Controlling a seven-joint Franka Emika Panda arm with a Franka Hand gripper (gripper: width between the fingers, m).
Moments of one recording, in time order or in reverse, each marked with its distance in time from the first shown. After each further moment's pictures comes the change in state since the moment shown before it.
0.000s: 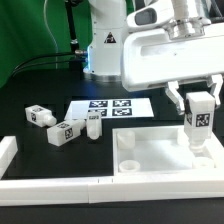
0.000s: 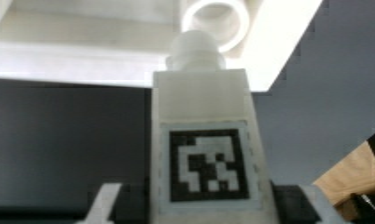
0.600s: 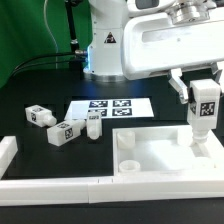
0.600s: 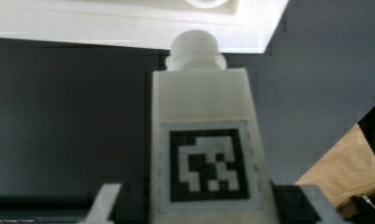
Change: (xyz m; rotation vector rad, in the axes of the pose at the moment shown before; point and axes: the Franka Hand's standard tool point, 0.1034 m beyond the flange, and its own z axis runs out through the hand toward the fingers) arm 0.028 0.008 -0.015 0.005 -0.027 0.015
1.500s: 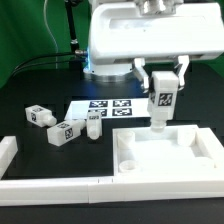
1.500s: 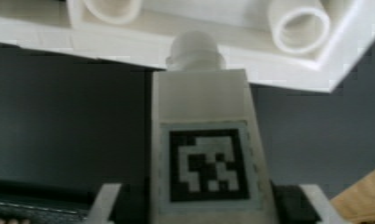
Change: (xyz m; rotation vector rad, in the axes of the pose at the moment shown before) arm -0.028 0.046 -0.025 -0.075 -0.021 -0.083
